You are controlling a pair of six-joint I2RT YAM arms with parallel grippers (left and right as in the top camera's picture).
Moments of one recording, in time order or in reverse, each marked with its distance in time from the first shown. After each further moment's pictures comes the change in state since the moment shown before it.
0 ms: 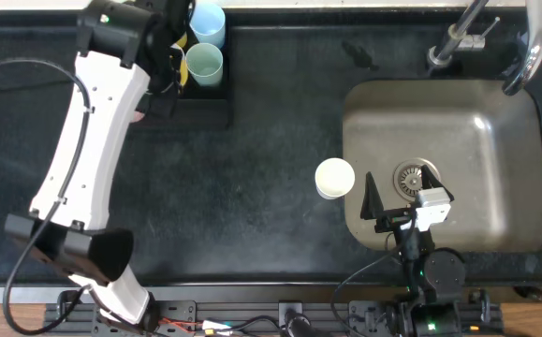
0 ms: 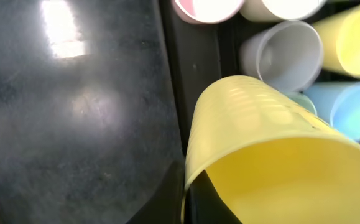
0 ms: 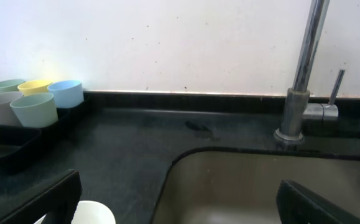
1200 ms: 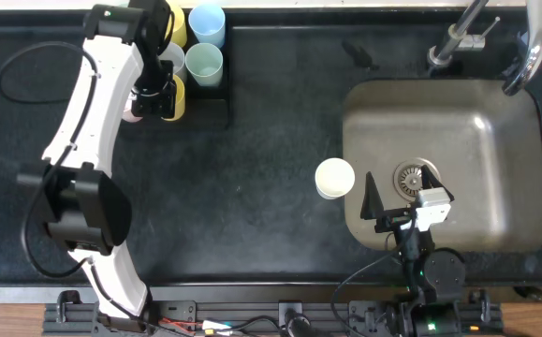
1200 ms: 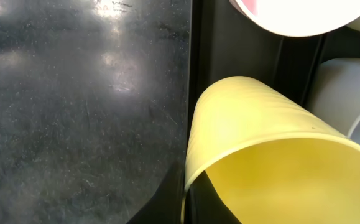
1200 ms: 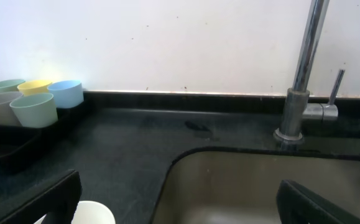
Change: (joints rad) left arm 0.124 0.146 -0.141 0.131 0.180 -0.024; right arm 0.000 0.000 0.000 0.000 0.000 0.000
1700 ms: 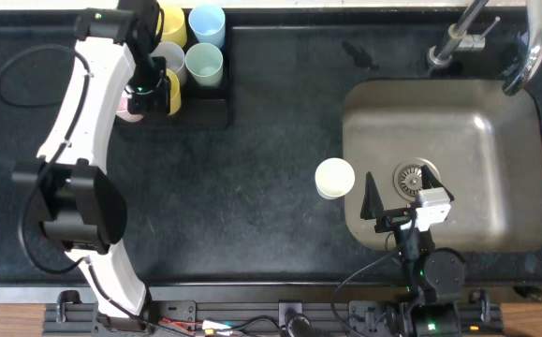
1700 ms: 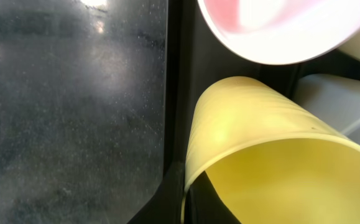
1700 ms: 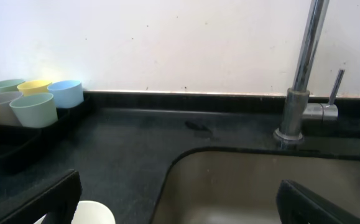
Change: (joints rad) left arm 0.037 0.000 -0.055 0.099 0.026 0.000; right arm 0.000 0.000 0.000 0.000 0.000 0.000
